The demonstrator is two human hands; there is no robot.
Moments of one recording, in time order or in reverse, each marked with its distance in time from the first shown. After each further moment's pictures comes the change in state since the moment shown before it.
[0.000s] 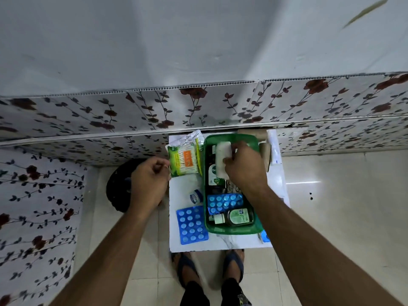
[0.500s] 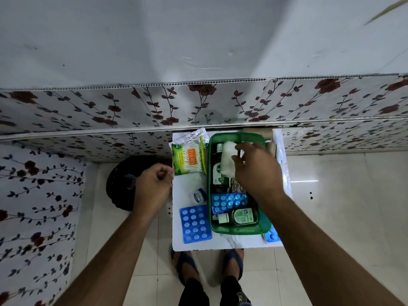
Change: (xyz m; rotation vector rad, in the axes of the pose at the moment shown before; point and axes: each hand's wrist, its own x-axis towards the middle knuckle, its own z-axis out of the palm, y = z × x) left_hand 0.009 -0.039 0.001 0.016 -0.054 -0.024; right_hand -0.014 0.005 -0.011 -0.168 0.128 -0.225
